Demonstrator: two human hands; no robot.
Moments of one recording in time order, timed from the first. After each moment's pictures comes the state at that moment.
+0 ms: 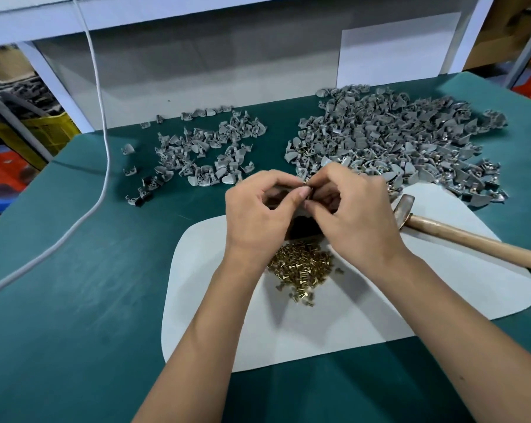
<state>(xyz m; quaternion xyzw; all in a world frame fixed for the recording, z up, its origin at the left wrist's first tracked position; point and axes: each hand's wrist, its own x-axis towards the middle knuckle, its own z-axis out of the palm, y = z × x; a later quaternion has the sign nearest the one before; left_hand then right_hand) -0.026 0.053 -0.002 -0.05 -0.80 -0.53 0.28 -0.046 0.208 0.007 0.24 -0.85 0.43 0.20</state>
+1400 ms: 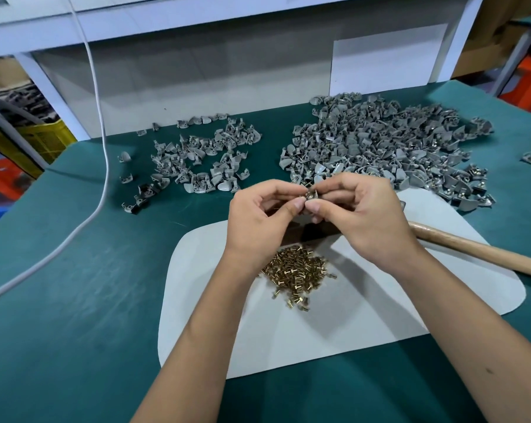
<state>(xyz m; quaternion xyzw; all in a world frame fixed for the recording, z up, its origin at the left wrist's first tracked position) -0.022 0.059 0.001 -0.06 -0.75 -0.63 0.18 -0.050 0.228 0.011 0.20 -0.75 0.63 0.03</state>
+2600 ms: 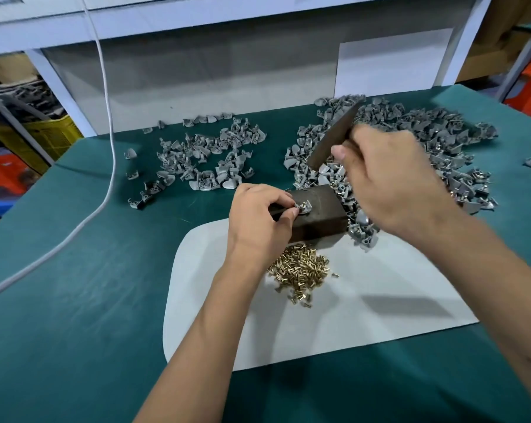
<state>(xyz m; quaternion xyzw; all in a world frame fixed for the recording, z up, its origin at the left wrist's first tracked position) -0.026 0.051 -0.005 -0.01 -0.90 -0.36 0.26 -0.055 0.234 0.069 0.24 -0.92 0.26 0.19</state>
